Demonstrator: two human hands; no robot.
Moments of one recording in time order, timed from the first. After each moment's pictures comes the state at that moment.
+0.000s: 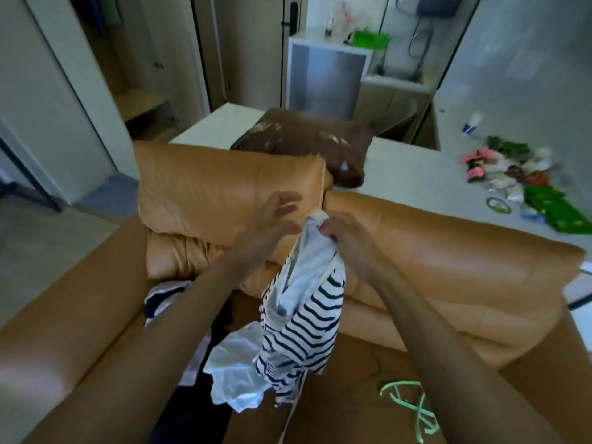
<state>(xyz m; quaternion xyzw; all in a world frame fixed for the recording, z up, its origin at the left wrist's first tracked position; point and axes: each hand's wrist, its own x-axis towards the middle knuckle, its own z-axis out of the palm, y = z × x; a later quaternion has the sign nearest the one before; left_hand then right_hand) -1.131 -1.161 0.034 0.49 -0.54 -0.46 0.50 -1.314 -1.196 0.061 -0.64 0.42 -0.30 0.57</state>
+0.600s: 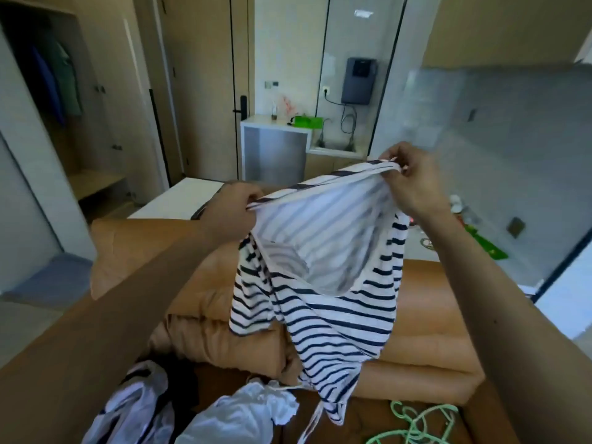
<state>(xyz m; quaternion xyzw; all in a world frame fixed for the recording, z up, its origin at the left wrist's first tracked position) -1.132 -1.205 0.172 0.55 -0.75 -0.04 0.36 -1.444 -1.245 0.227 -0.72 0.47 -0.51 0.08</state>
